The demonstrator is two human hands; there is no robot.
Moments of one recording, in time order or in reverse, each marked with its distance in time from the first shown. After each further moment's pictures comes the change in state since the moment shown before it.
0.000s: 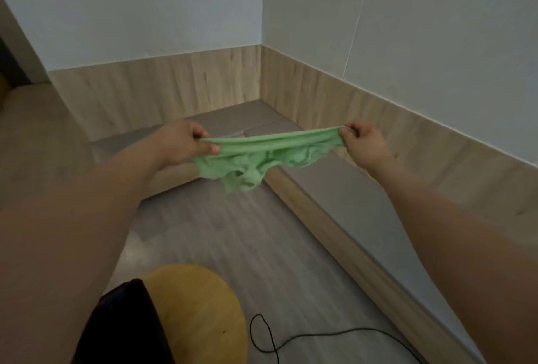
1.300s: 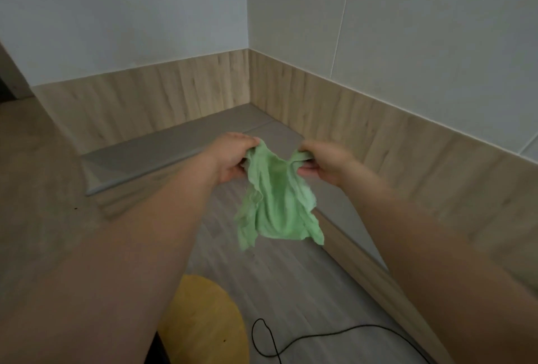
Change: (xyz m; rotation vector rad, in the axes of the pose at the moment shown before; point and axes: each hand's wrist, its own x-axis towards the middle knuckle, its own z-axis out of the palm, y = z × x) left_hand 0.019 0.086 0.085 -0.817 -0.145 -0.209; right_hand -0.026 -0.050 0.034 0.723 -0.341 0.515
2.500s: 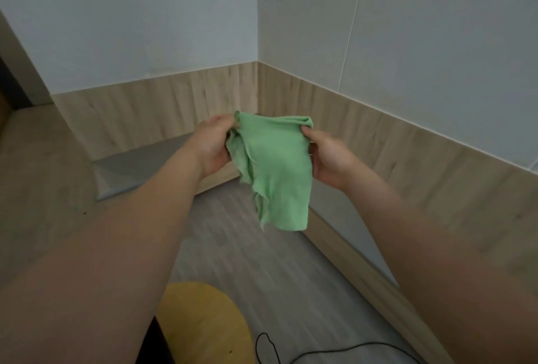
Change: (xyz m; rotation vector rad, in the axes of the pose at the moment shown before) left_hand -0.015 0.031 -0.050 -0.281 0.052 0.146; right_hand -0.018 -0.027 0.028 0.179 -0.195 -0.151
